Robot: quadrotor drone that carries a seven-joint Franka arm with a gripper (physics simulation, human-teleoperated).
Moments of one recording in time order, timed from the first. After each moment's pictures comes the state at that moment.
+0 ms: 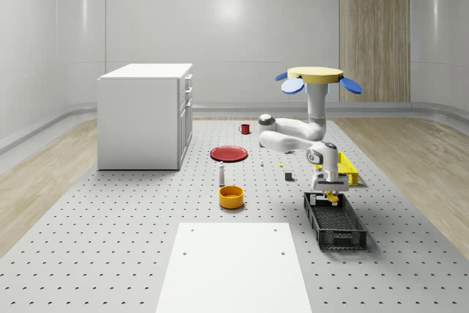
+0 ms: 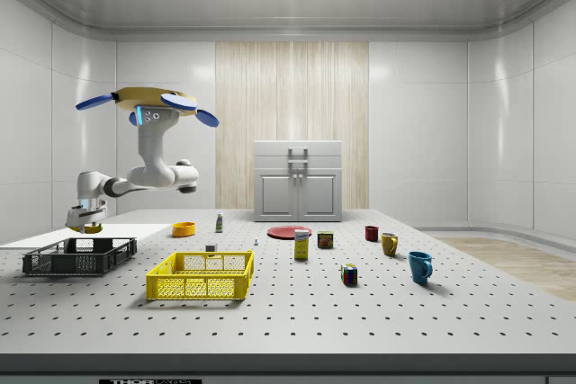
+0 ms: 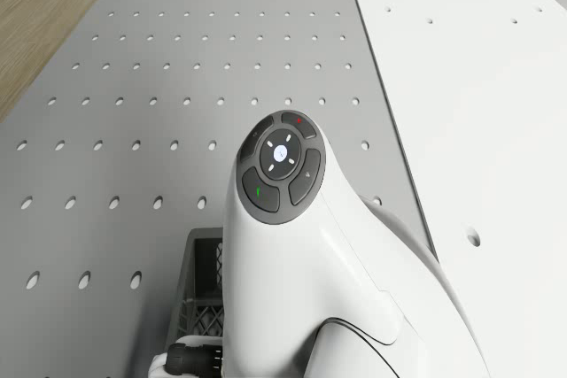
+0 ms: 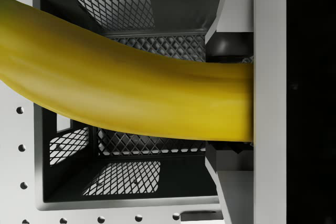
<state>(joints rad) -1.19 -1.58 1.38 -2.87 -1.76 1.63 1.74</state>
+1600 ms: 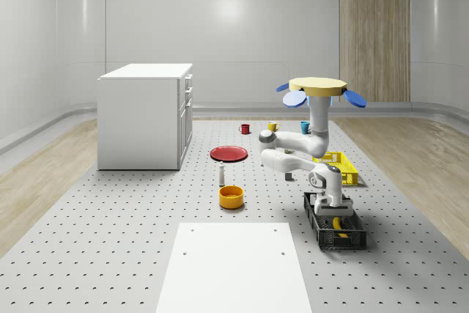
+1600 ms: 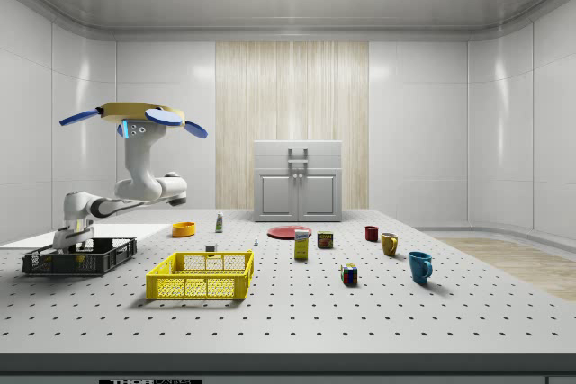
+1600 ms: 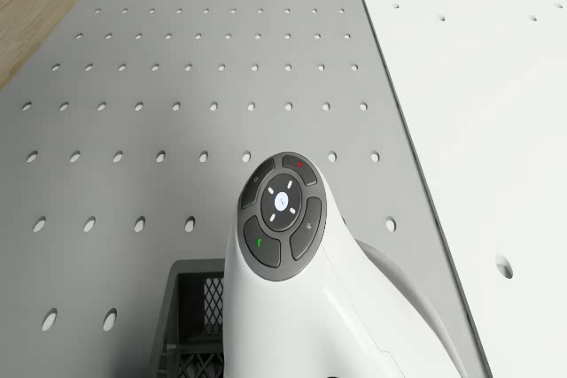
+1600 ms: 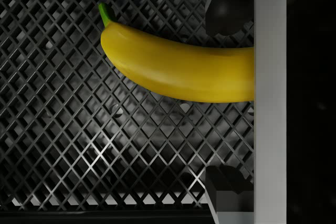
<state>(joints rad) -1.20 -1.57 1.25 -2.84 -1.87 1.67 1.71</state>
